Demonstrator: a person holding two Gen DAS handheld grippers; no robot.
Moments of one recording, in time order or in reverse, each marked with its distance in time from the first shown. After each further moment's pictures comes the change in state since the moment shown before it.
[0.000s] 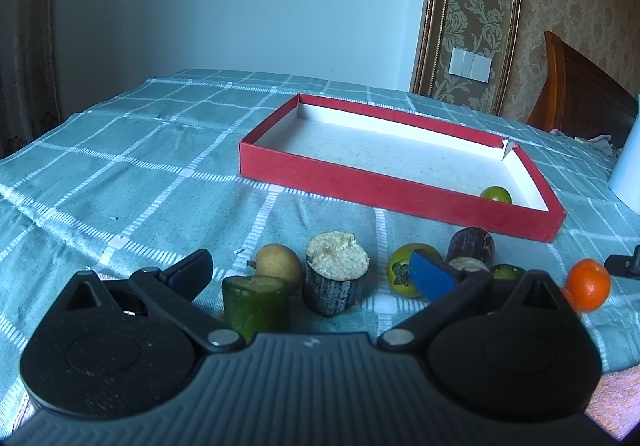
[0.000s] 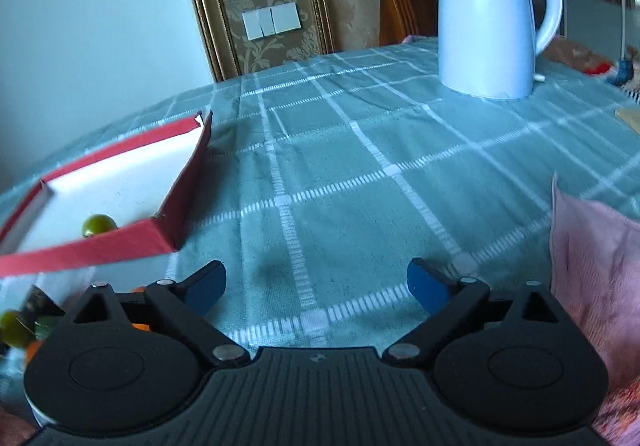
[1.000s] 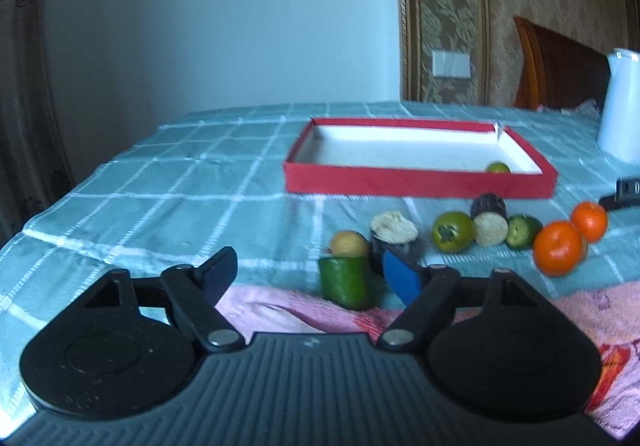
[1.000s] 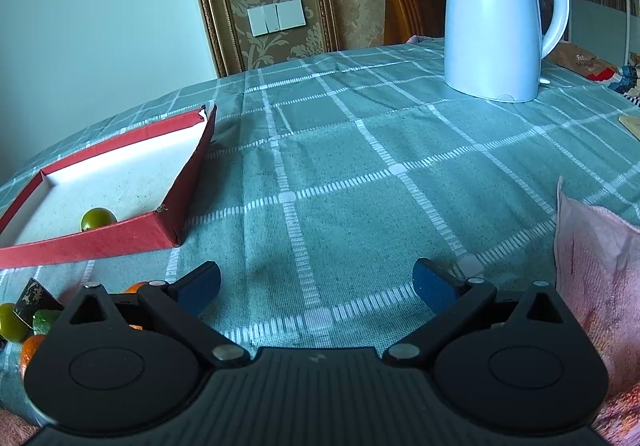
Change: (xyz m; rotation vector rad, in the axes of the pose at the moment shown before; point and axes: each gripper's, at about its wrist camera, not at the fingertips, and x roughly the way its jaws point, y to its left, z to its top) left arm -0.044 0.035 -0.016 0.186 -0.072 -0.001; right arm -0.001 -0.002 -0.004 -0.007 0.003 0.012
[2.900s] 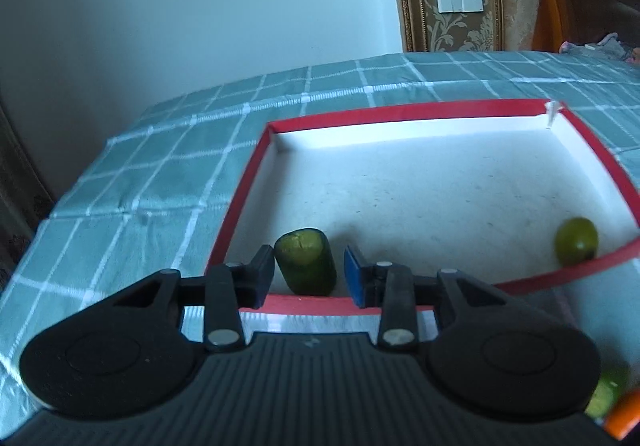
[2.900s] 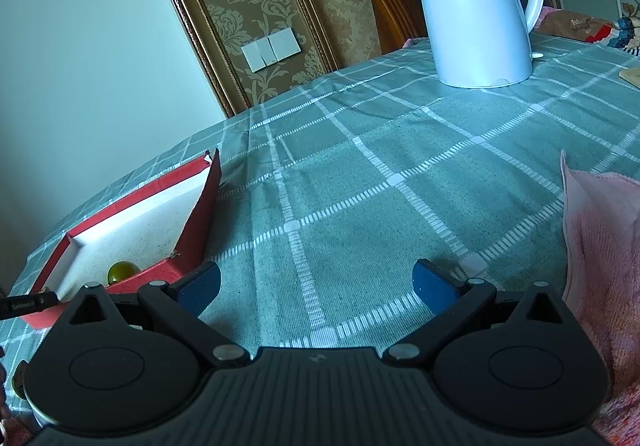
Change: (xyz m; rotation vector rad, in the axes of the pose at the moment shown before) left arm 0.154 -0.046 0.094 0.108 0.203 0.040; right arm -0.007 -0.023 -0.001 0.170 -0.073 0.107
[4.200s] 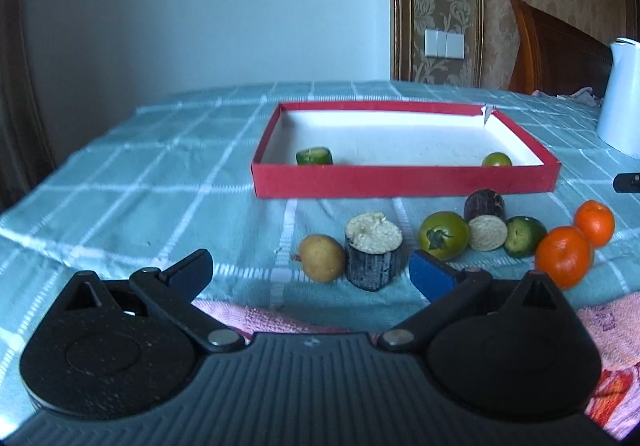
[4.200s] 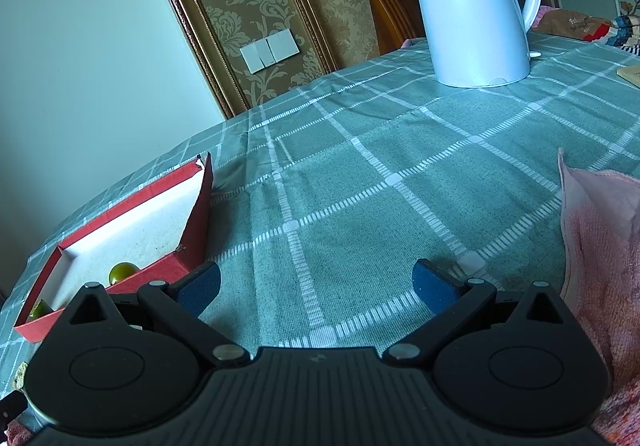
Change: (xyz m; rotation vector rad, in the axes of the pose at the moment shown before) left arm -0.099 0.026 -0.111 -0.124 -0.118 -0.080; right arm 0.000 -0.001 0.000 0.004 -0.002 0.000
